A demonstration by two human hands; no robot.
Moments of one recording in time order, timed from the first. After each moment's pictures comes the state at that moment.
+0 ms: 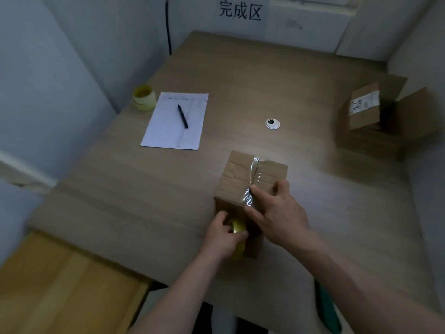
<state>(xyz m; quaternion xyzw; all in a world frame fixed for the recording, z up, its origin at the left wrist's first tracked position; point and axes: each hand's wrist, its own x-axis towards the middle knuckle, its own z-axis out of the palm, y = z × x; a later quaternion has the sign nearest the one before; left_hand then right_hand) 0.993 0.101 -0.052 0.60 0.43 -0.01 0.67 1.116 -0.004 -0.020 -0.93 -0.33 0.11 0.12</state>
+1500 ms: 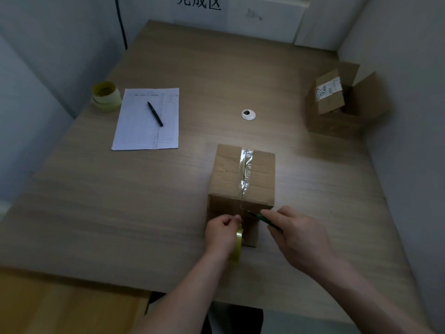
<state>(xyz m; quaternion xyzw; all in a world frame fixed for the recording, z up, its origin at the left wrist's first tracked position) 0.994 0.101 -0.080 0.60 0.42 0.01 0.68 1.053 -0.052 0.012 -0.92 -0.37 0.03 0.12</state>
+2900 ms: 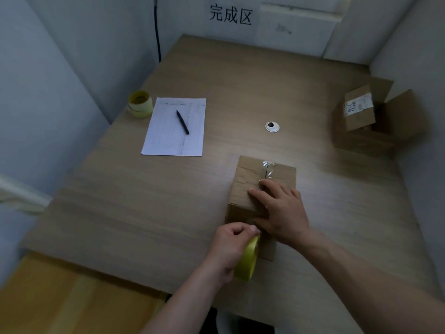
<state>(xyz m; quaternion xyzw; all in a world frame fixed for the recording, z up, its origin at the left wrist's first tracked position) 0.968 0.127 -0.014 0.54 0.35 -0.01 0.76 1.110 0.025 -0.016 -0.89 -0.44 0.02 0.10</state>
